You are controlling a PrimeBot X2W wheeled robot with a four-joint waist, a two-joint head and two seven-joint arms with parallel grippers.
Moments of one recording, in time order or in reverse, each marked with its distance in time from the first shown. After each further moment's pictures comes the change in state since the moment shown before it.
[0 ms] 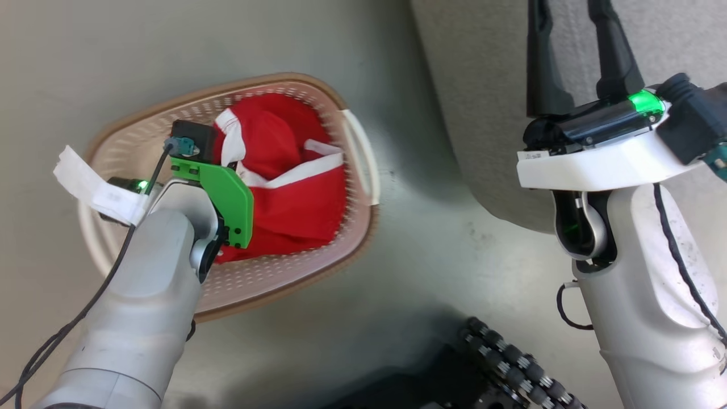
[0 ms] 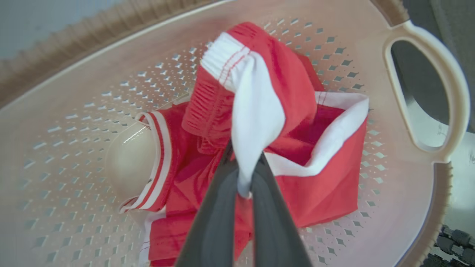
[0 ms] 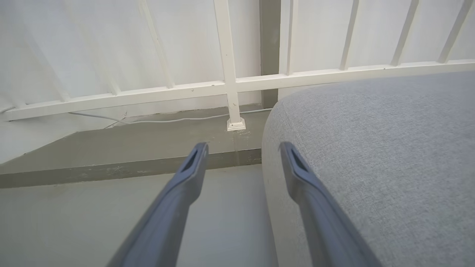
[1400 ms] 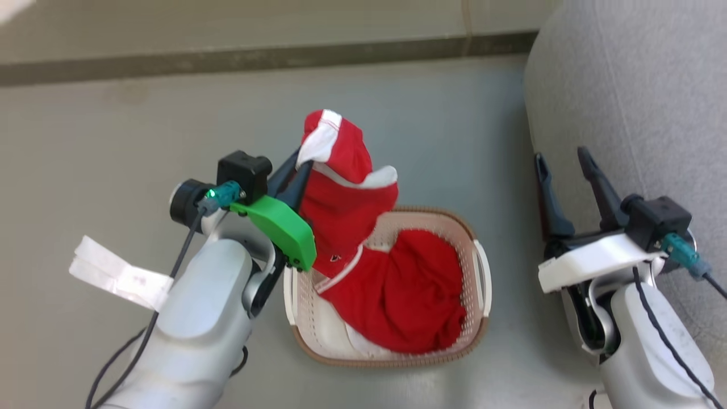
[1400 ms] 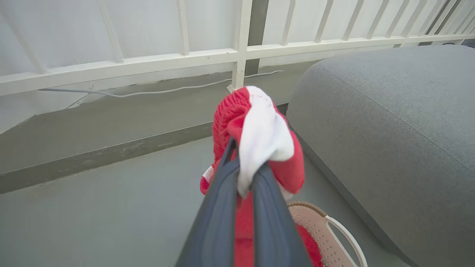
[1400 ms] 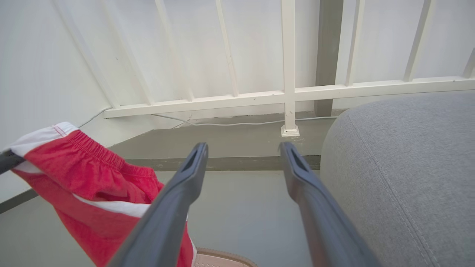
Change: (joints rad) left arm 0.134 -0.016 -0.141 -0.286 -0.131 -0.021 -0.323; right arm 0.261 -0.045 -0.086 0.255 -0.059 0.061 -0.001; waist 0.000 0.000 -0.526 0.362
